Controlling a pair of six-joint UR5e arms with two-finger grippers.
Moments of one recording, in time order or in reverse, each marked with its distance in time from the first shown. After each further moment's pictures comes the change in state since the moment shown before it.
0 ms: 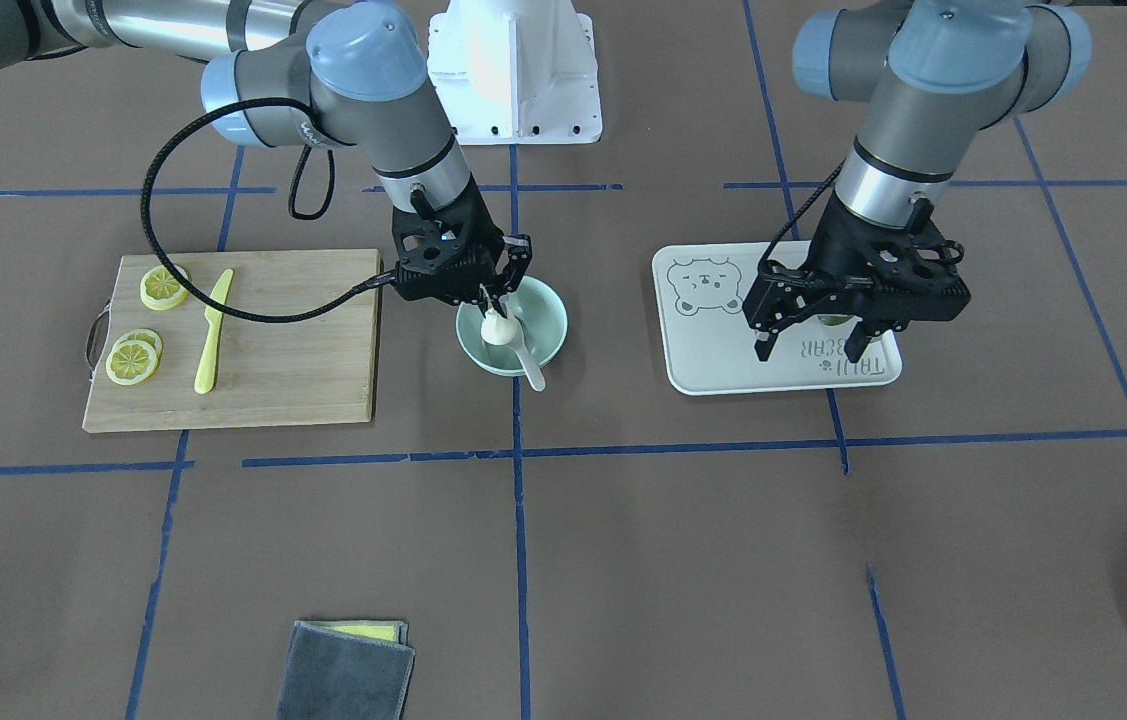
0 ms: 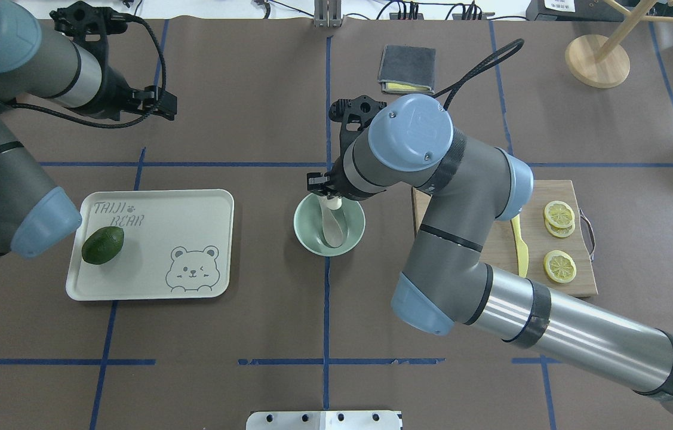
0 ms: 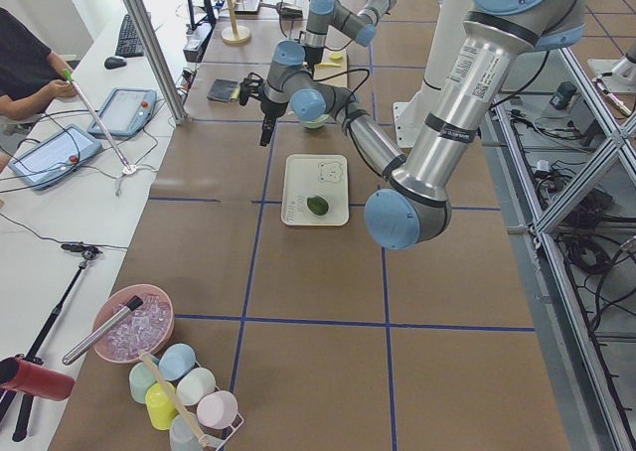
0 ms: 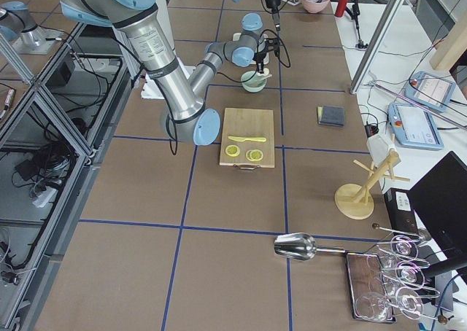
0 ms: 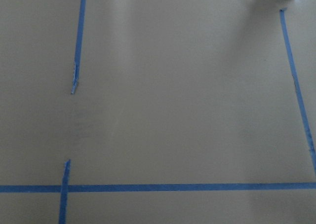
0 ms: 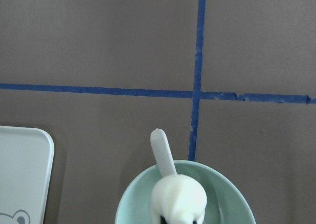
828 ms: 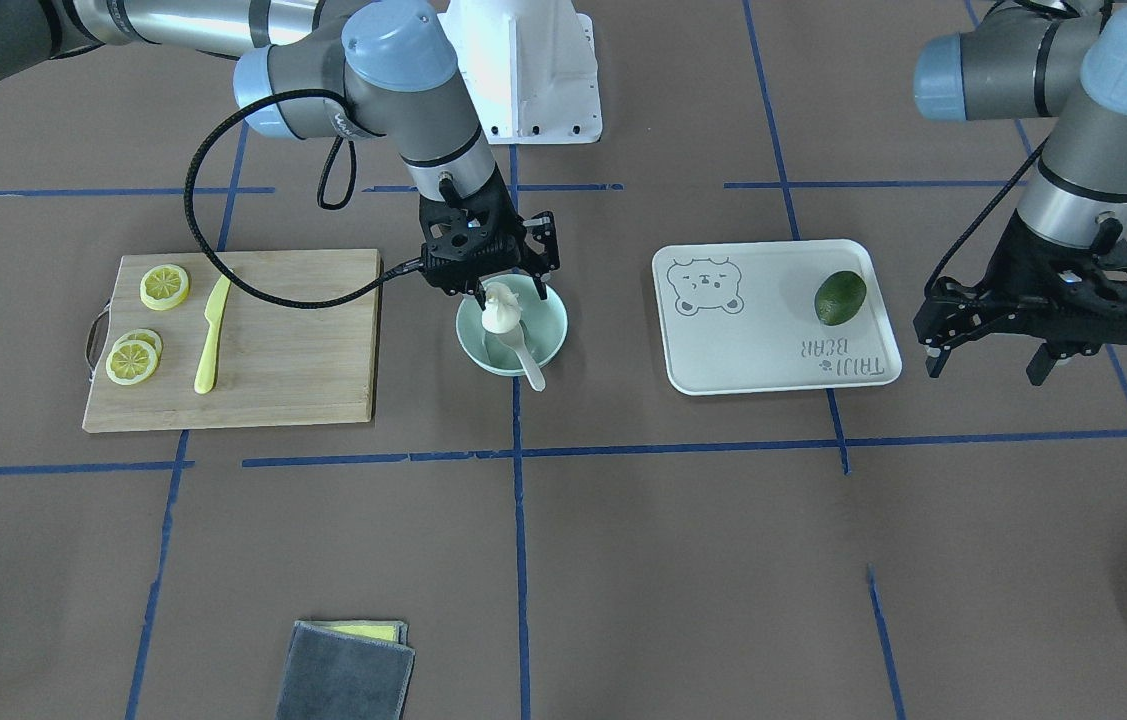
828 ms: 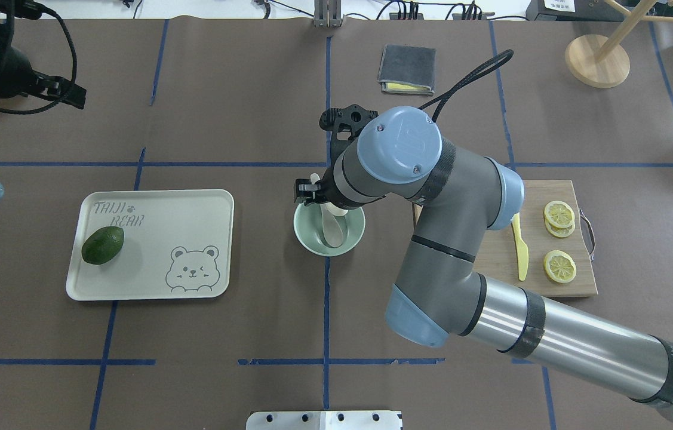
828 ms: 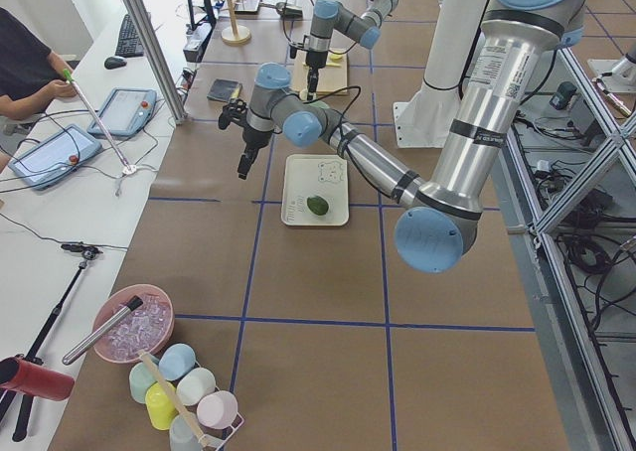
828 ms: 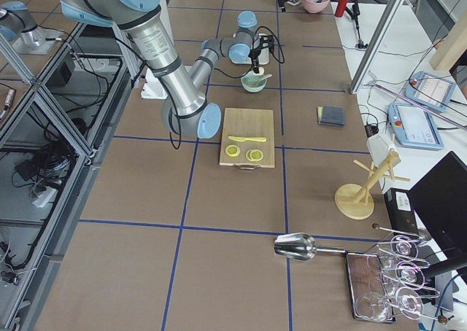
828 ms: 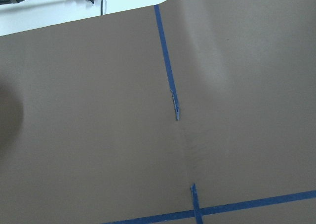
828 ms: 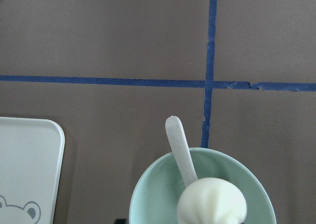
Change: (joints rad) left arm -0.164 0.138 0.007 -0.003 -0.060 0.359; right arm -0.019 0.005 0.019 -0.012 -0.018 0.016
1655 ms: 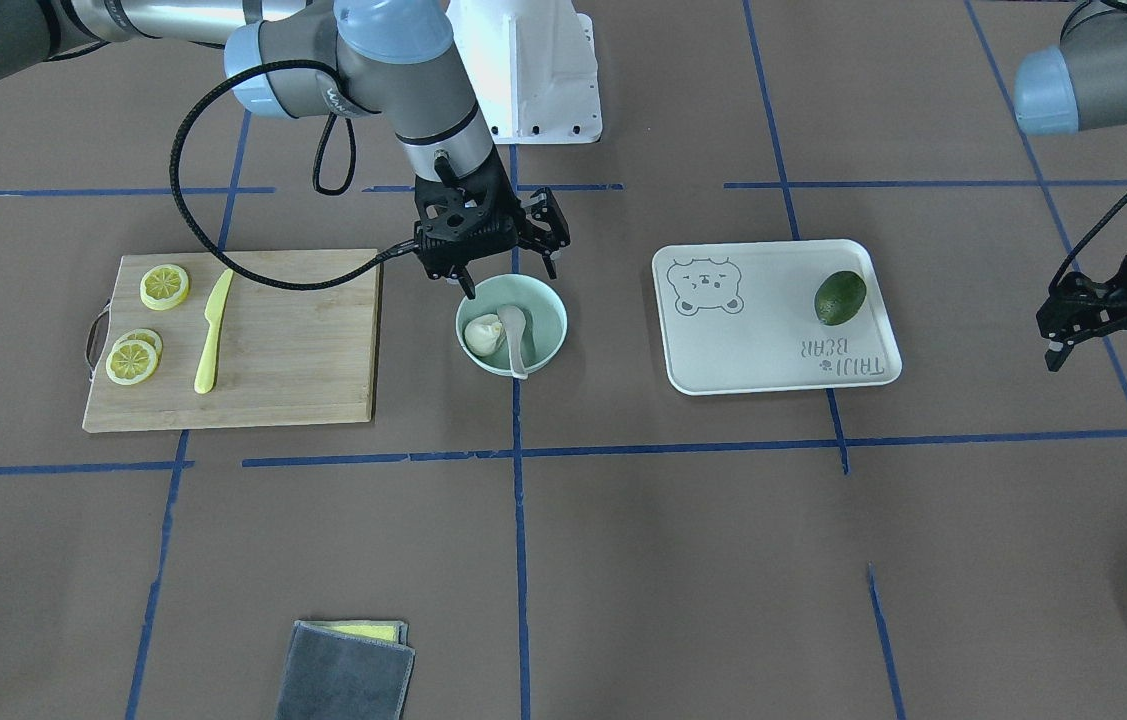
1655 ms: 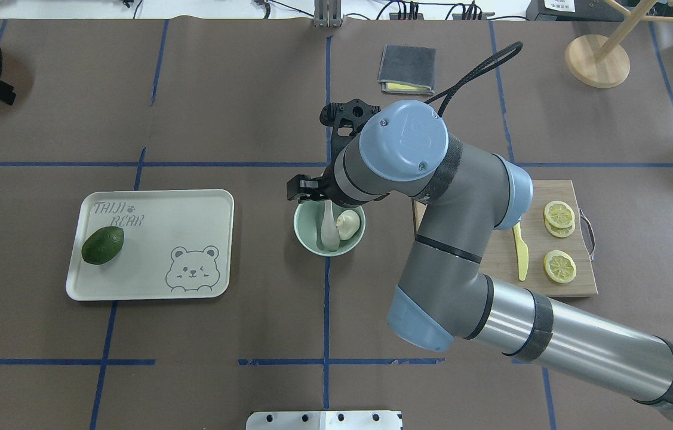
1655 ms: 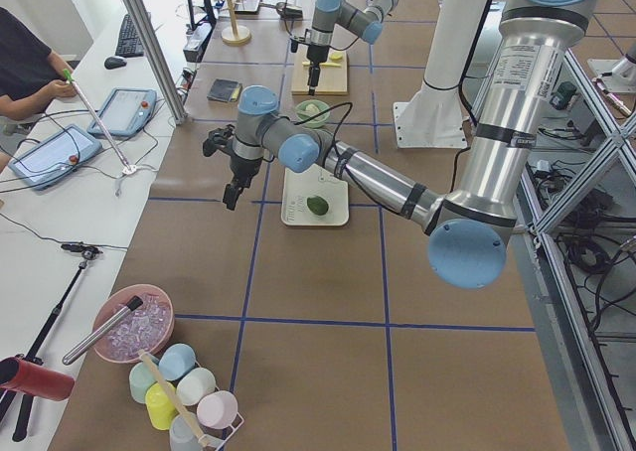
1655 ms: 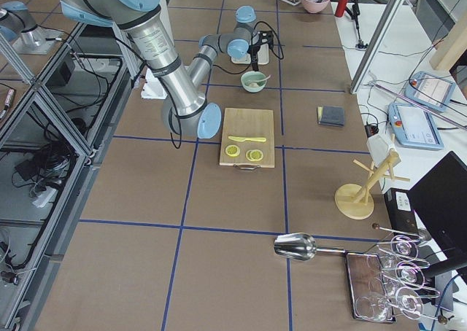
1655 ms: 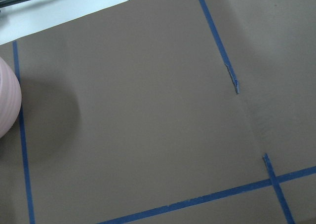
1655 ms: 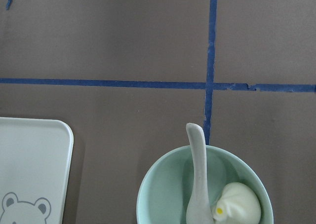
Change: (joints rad) left arm -0.139 0.081 0.043 -0.009 -0.063 0.238; right arm 0.002 0.001 0.038 -0.037 -0.001 0.005
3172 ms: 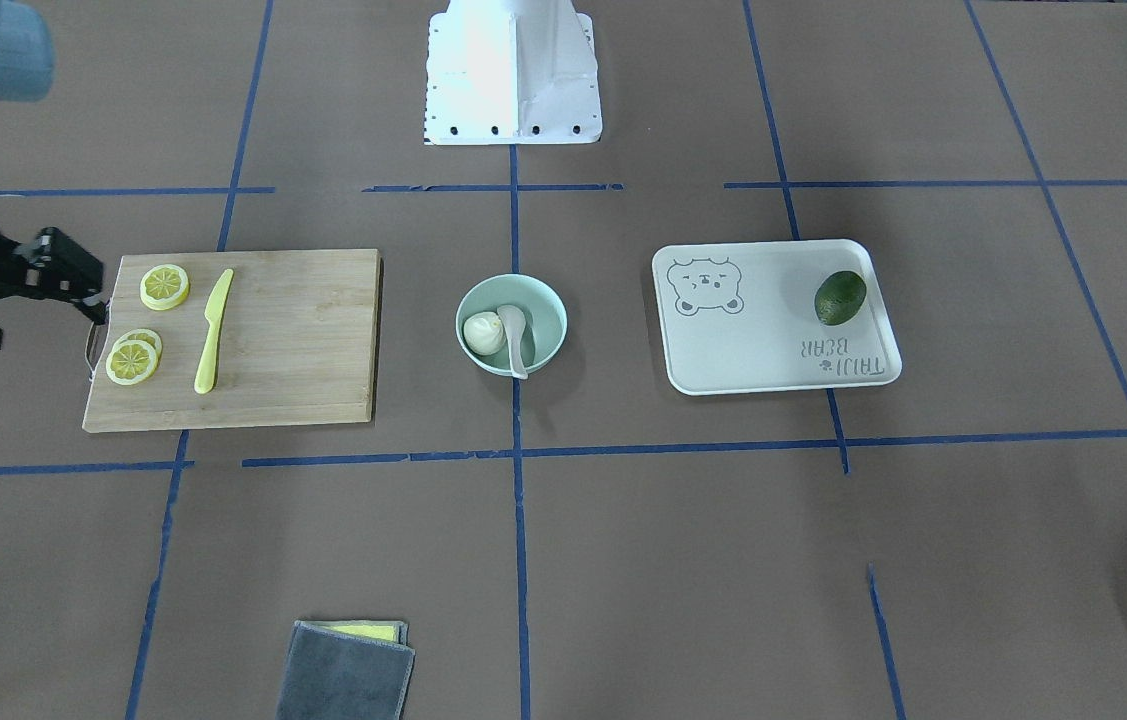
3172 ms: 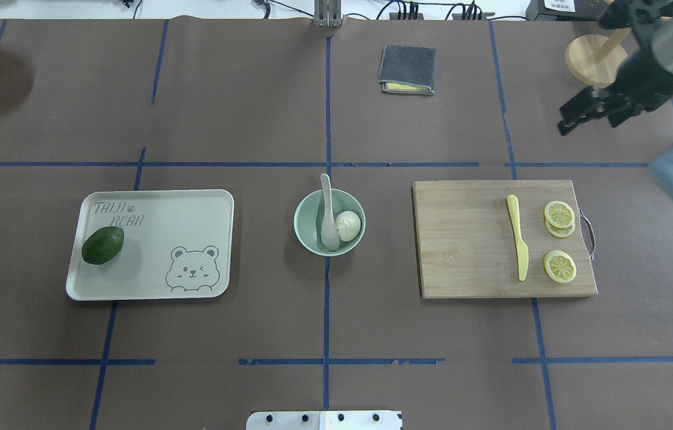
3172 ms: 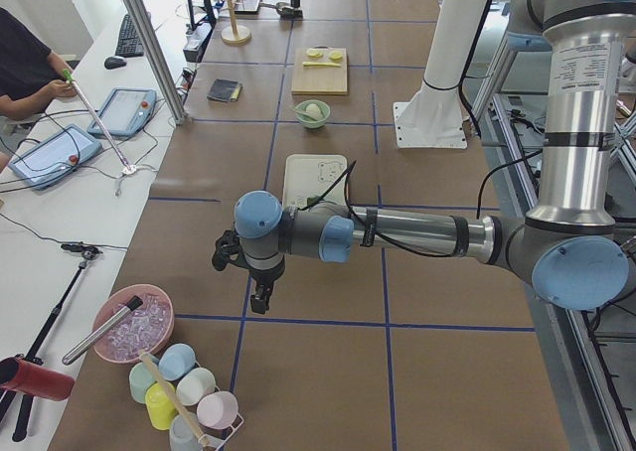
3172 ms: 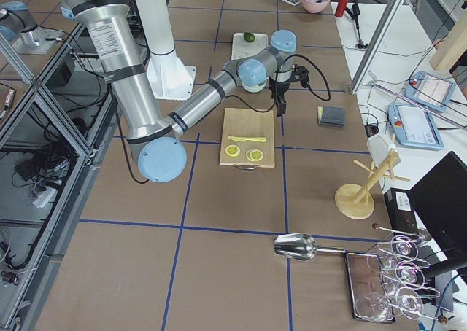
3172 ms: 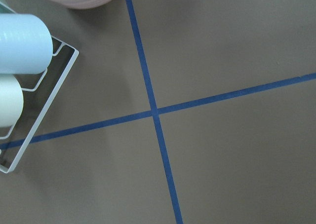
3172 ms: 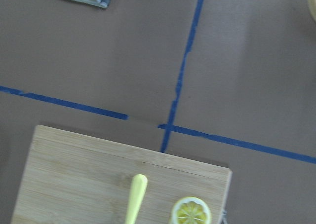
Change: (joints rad) left arm -0.328 0.228 0.144 0.108 -0.327 0.420; right arm 0.646 -0.469 0.202 -0.289 0.480 -0.822
